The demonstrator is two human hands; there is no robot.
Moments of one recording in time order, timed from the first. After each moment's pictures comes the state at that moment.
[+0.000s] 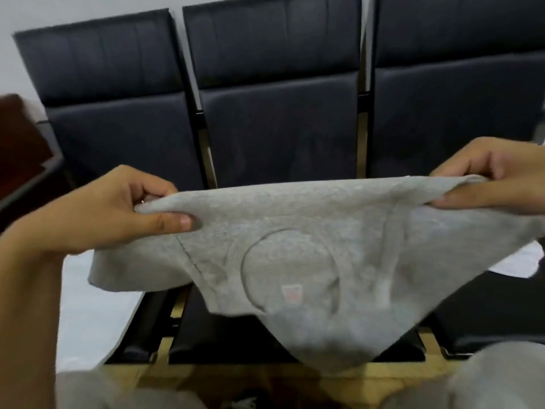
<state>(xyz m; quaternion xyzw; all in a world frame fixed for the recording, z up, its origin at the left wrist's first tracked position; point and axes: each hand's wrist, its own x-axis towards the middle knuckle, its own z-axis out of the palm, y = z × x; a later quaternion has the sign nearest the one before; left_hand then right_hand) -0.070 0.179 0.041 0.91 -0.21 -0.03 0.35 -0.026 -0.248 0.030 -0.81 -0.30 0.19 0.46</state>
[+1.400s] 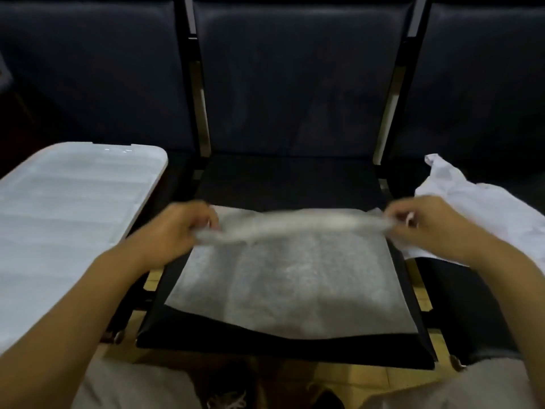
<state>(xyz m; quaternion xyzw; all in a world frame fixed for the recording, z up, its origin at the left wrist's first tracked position) 0.014 0.210 -0.164 0.95 -0.17 -0.02 0.27 0.042 -0.205 -0.127 -0.92 -0.20 0.09 0.31</state>
